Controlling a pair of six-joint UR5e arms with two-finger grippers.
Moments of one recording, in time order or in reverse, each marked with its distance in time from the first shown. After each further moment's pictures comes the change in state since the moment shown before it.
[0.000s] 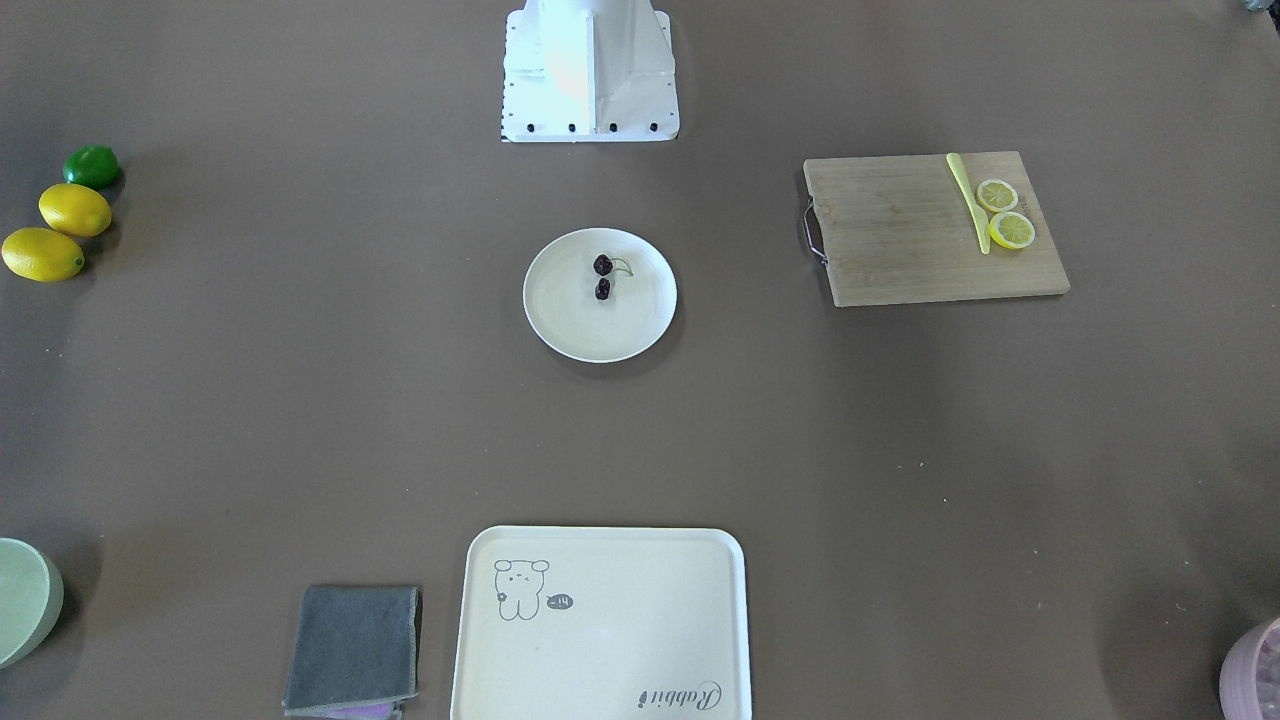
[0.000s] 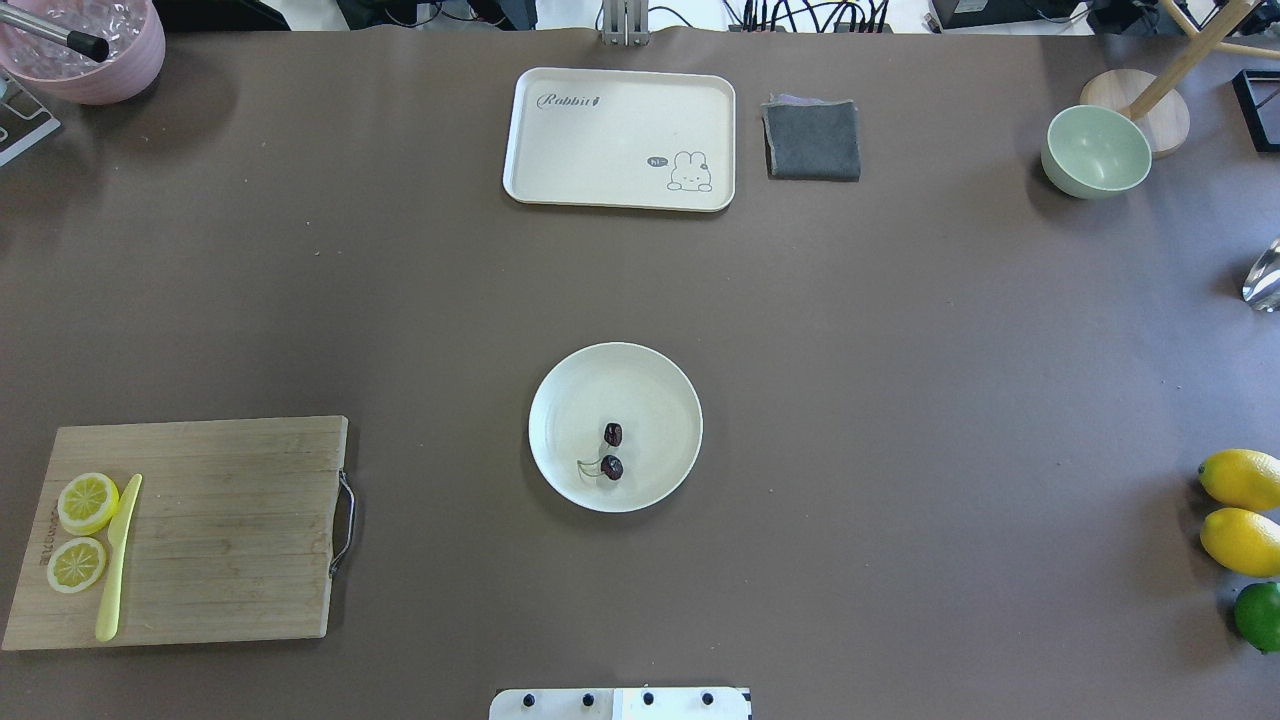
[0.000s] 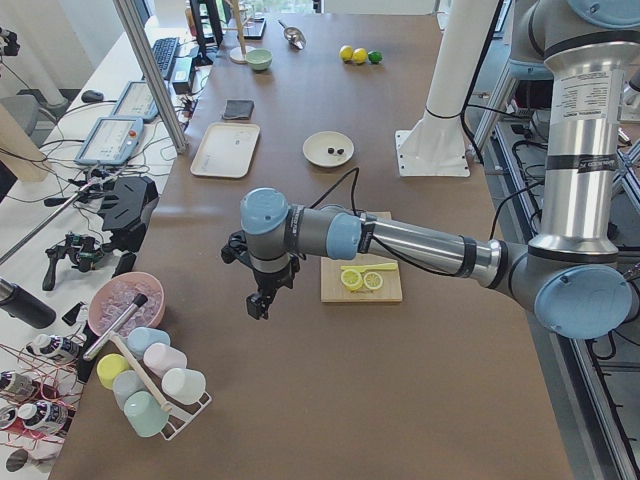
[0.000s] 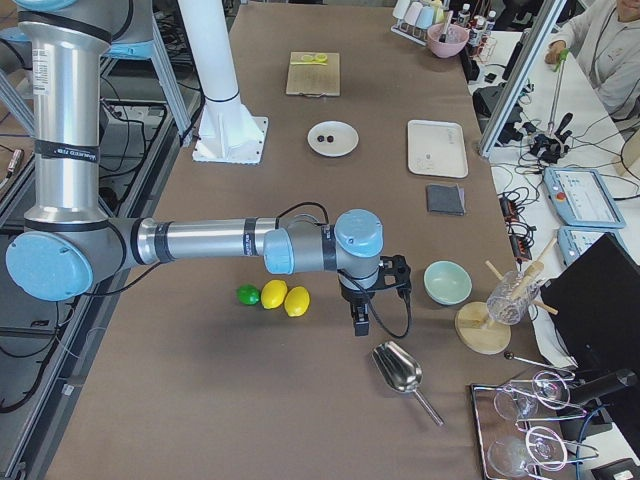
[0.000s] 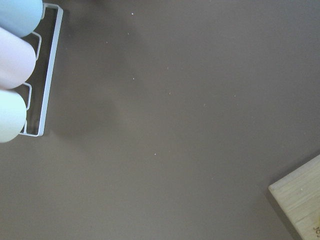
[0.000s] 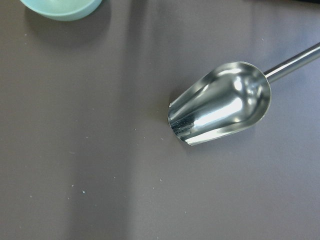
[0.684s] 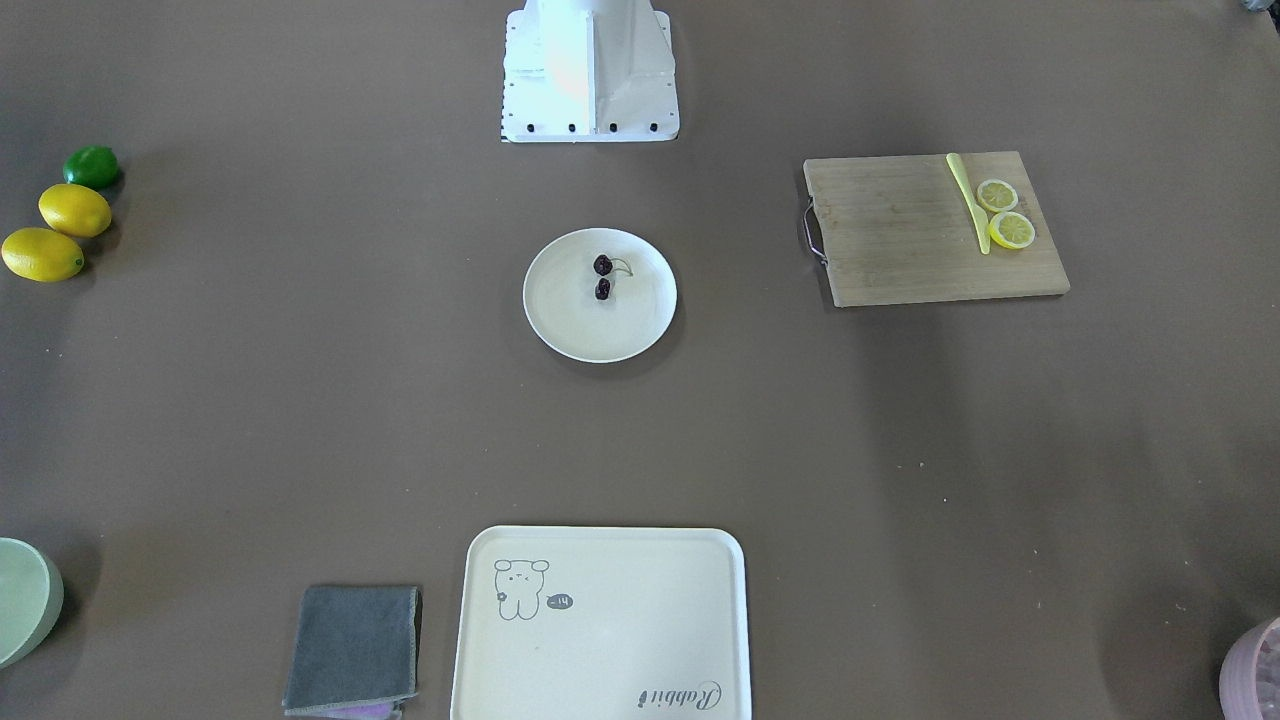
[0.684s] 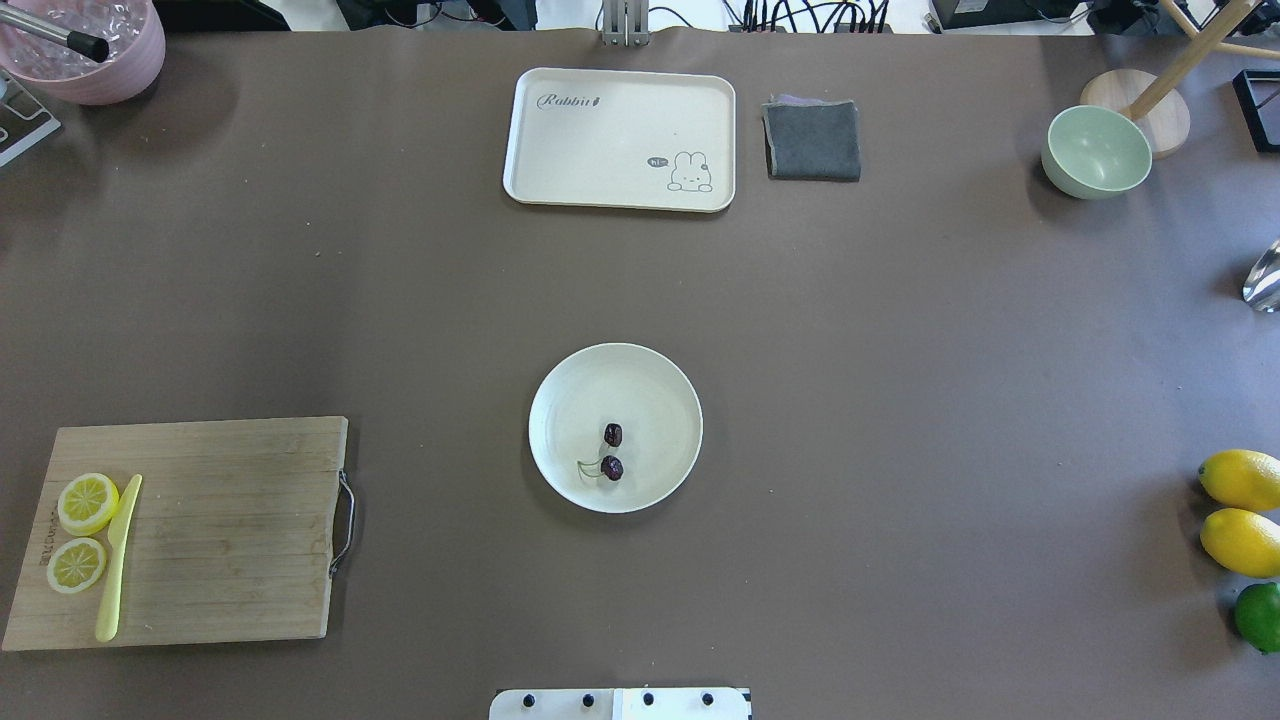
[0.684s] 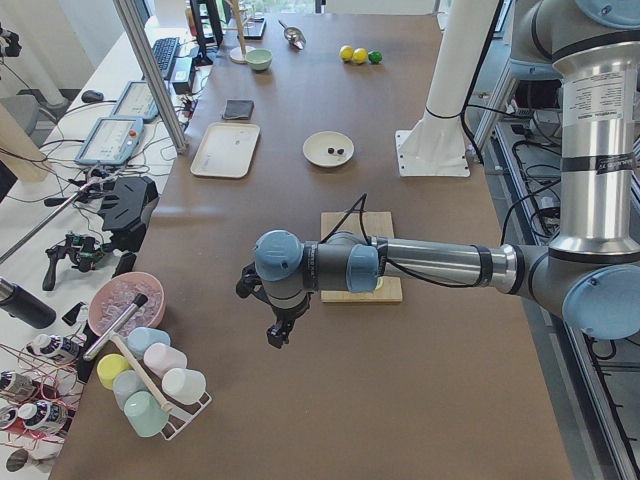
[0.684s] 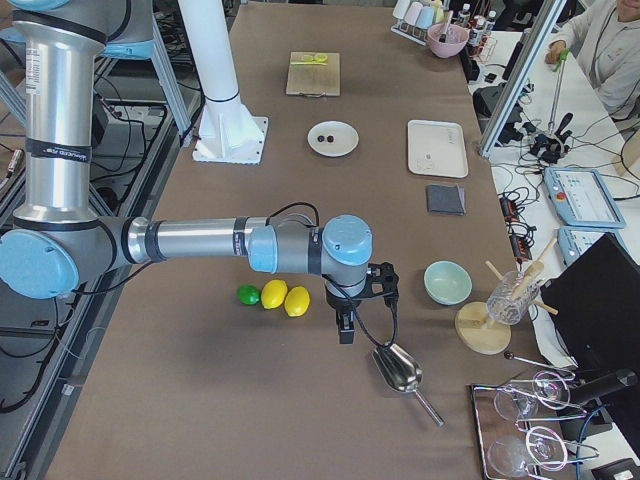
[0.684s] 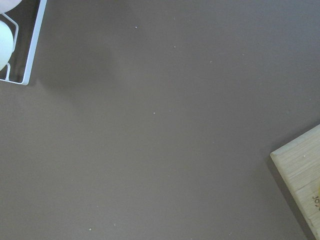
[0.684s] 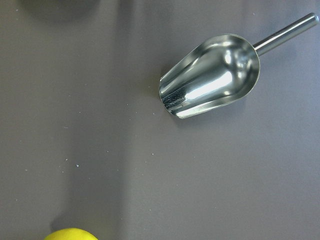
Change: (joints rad) left arm -0.045 0.031 0.058 -0.012 -0.077 0.007; right arm 0.029 -0.038 0.044 -0.059 0.004 -0.064
